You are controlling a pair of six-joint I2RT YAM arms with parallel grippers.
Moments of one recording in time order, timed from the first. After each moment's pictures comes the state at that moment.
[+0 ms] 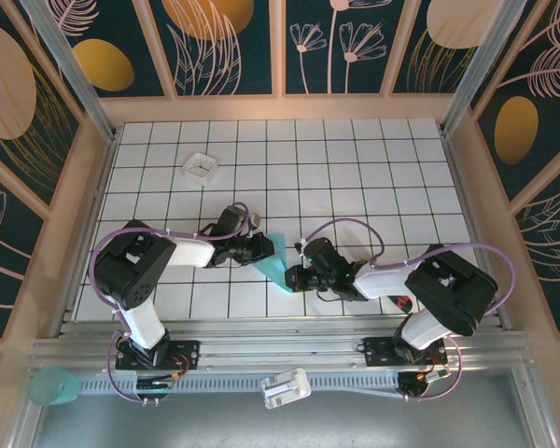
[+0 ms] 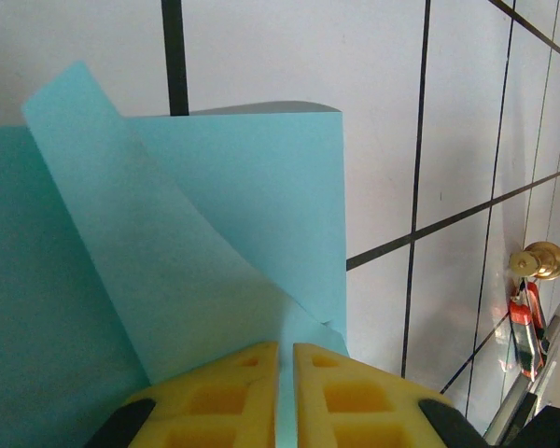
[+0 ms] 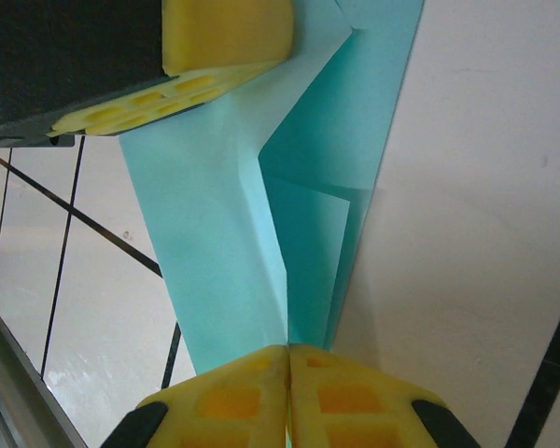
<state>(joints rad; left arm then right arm) -0.60 1.77 0.70 0.22 0.48 -0.88 0.90 1.52 0.46 0.28 -0.23 0.76</state>
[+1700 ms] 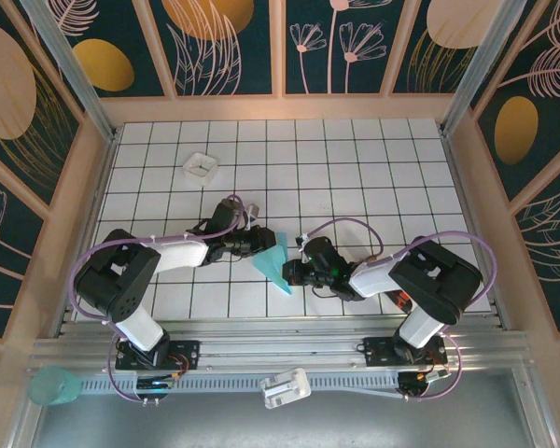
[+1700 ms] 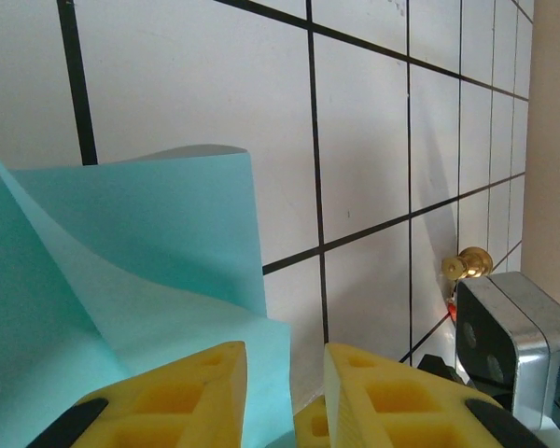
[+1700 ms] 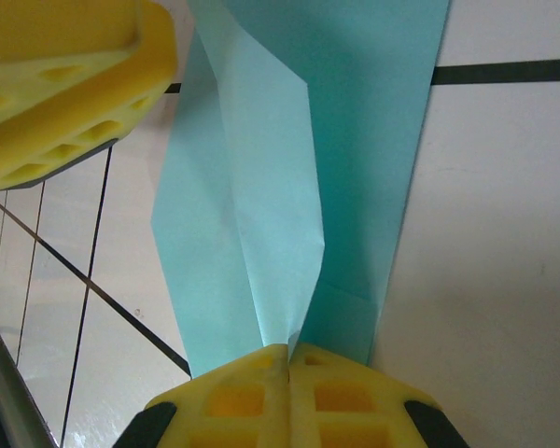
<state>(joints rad) -0.59 1.65 0.71 0.18 0.48 -0.88 0.88 1.62 0.45 0.49 -0.20 0.84</state>
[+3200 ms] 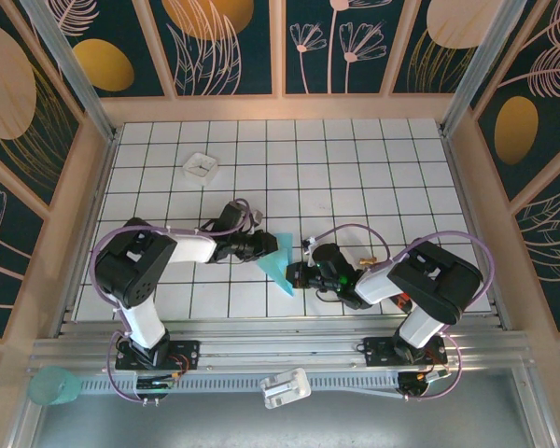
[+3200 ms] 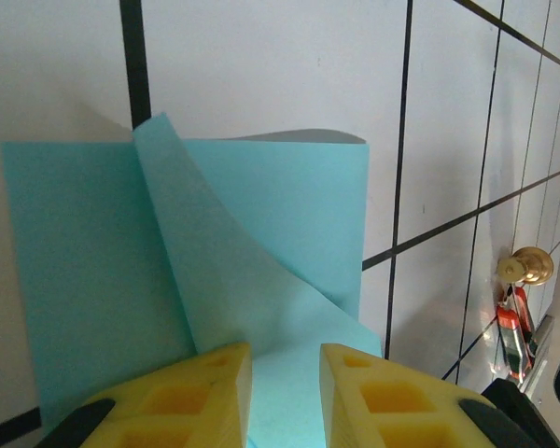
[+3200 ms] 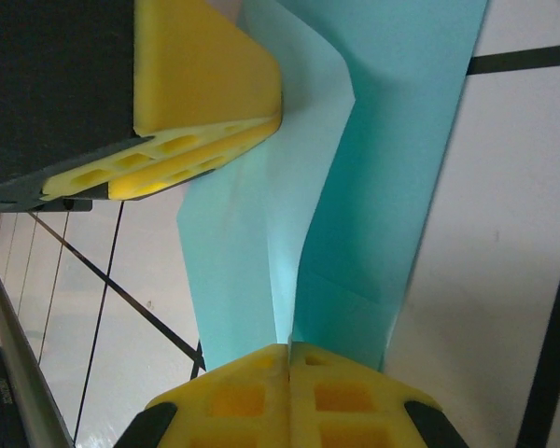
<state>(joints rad) -0.59 1.78 0.75 0.17 0.50 -0.88 0.88 1.62 0.34 0.68 -0.20 0.86</state>
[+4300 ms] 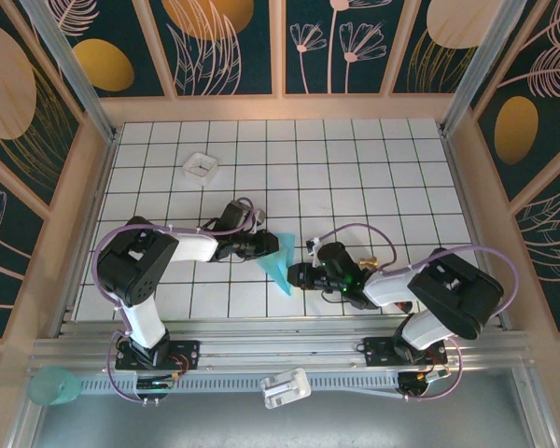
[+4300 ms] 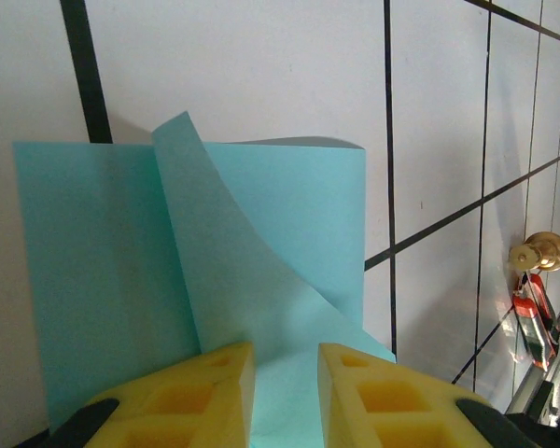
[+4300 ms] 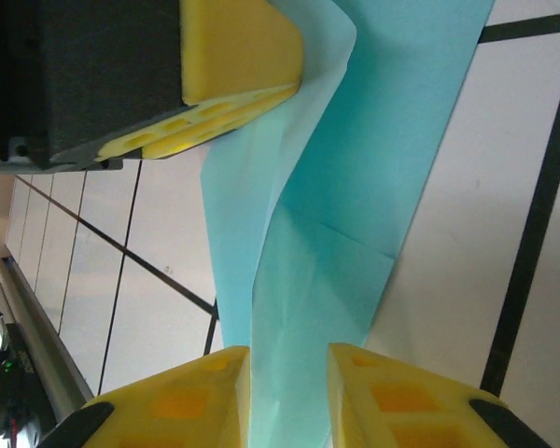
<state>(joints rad) -0.59 1.80 0.77 0.17 0.49 -0.80 0.86 1.47 0.32 0.53 -0.24 0.86</state>
